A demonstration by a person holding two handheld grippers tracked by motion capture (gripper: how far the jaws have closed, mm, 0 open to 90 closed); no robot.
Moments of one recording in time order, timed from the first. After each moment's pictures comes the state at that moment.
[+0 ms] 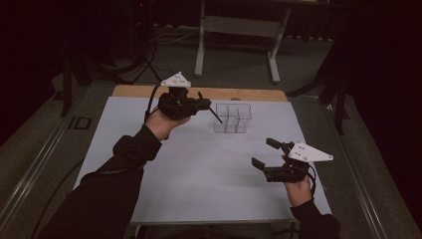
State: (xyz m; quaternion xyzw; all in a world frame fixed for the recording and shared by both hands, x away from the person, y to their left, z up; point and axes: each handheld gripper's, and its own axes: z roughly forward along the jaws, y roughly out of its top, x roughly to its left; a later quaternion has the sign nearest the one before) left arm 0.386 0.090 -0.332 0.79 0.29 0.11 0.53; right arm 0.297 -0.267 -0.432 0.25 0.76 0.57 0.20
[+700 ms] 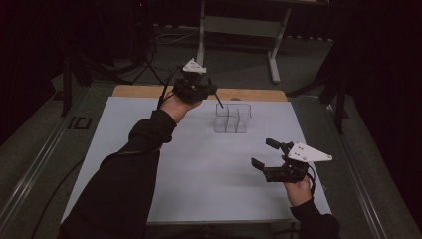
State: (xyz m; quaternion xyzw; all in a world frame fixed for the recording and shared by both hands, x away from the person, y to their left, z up) left arm 0.439 0.059 -0.332 0.79 0.33 0.16 0.49; right arm 0.297 -0.266 -0.434 0.24 0.76 0.57 0.20
